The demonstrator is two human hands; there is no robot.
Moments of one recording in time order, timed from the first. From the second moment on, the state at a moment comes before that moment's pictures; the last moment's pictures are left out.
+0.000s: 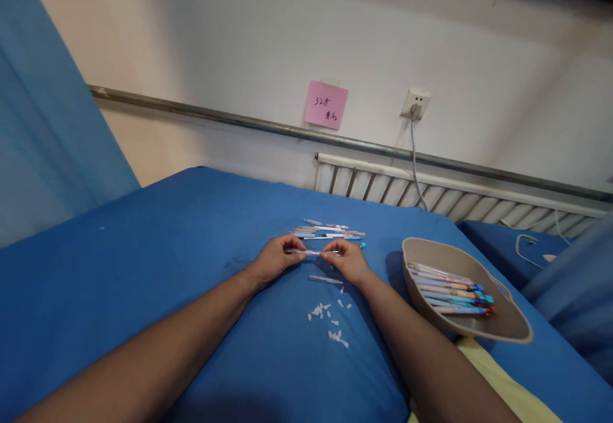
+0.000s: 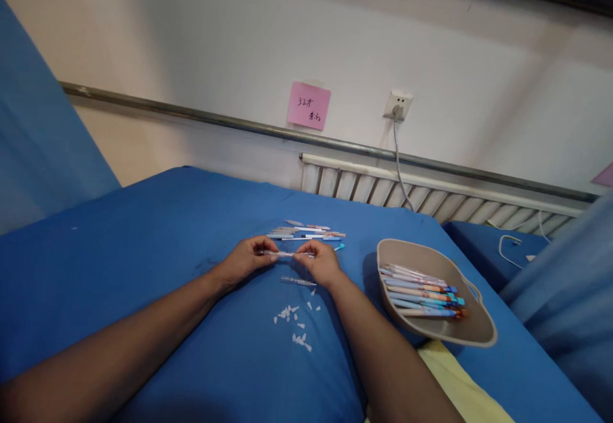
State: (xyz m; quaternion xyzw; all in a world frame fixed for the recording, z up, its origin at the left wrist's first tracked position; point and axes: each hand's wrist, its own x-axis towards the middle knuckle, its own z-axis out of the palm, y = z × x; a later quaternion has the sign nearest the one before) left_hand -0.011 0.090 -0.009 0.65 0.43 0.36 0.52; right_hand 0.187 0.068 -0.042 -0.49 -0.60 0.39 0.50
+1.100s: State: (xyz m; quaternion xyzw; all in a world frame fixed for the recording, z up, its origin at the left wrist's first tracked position) left_hand -0.008 0.090 -0.009 0.60 0.43 0.36 0.57; right_hand 0.187 0.068 -0.042 -0.50 -0.62 0.33 0.51
